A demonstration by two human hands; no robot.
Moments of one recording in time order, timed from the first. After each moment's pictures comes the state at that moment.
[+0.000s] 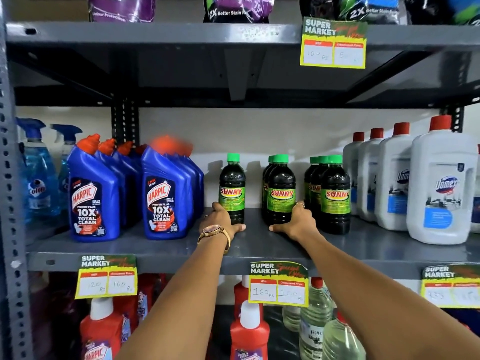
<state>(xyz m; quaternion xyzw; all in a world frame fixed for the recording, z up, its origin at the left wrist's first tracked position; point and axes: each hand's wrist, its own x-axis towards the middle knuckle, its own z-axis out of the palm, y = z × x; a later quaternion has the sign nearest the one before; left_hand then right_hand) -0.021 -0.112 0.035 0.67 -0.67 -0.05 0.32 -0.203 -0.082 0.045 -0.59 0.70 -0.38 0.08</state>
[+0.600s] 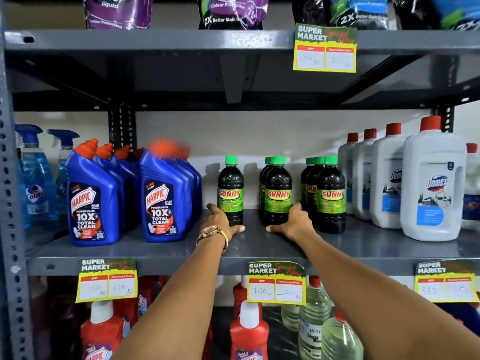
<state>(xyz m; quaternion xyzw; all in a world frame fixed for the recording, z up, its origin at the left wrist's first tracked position) -0.023 -0.103 0.039 0.67 -0.66 -0.08 0.32 -0.203 -0.082 0.044 -0.58 0.71 -0.38 0.11</state>
